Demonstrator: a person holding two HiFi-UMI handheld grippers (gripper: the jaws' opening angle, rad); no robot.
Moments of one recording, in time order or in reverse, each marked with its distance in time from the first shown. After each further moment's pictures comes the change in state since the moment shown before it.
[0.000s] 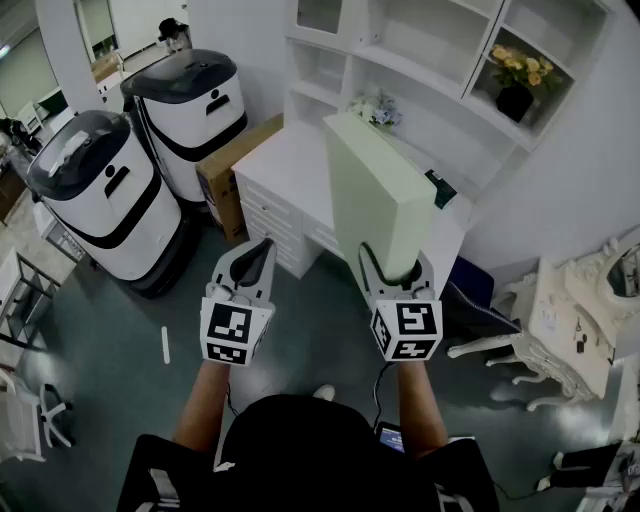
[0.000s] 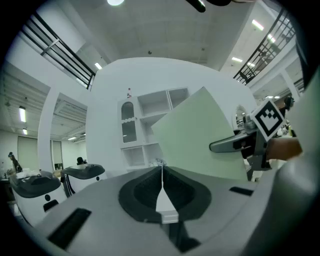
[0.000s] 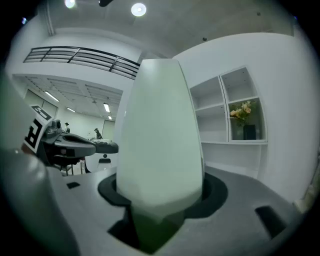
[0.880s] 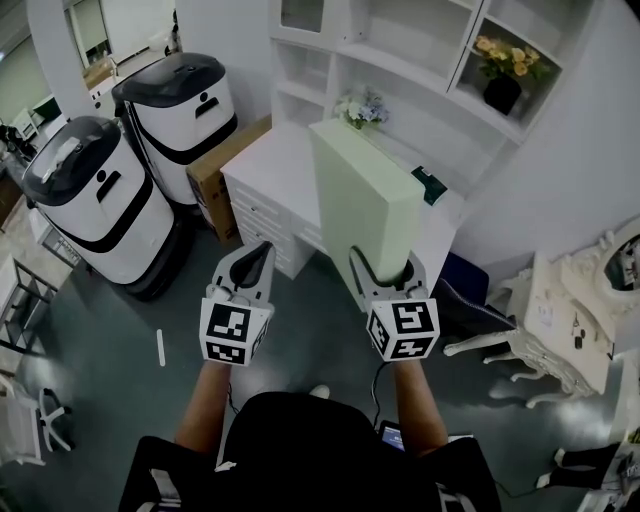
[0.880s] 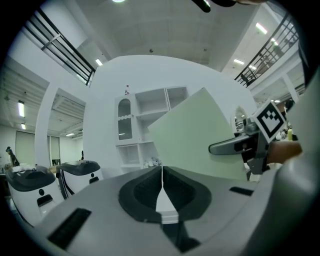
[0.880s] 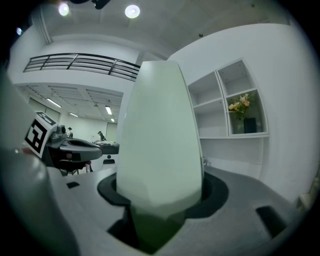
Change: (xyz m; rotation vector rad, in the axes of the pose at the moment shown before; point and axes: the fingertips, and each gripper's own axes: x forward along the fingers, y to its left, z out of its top) left arm 0.017 -0.039 -0.002 -0.051 0.021 -0.030; right arm -0.011 -0.020 -0.017 0.046 0.009 0.055
